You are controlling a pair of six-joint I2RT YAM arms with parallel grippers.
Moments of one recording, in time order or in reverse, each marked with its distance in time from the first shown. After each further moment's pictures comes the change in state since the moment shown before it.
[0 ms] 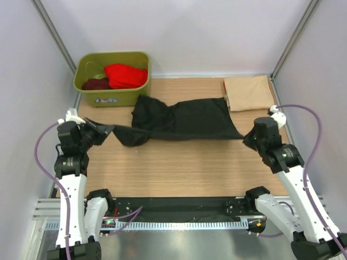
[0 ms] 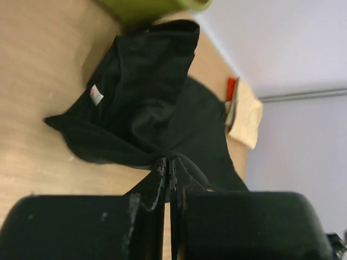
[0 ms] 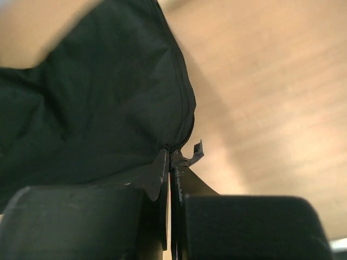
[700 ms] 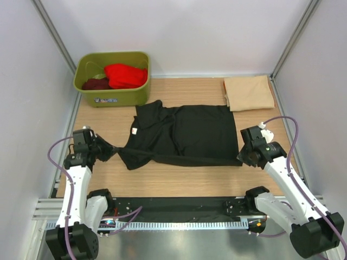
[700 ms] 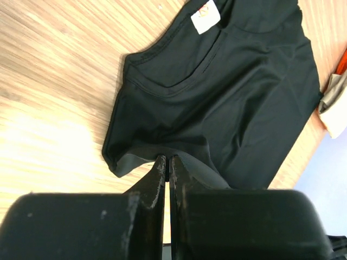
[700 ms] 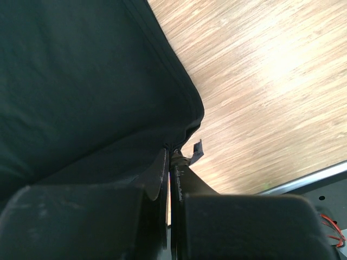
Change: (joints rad) left arm -0.005 0.072 -0.252 -0.158 -0.053 0.086; right arm -0.004 0.098 -0.250 -0.154 -0.080 0.164
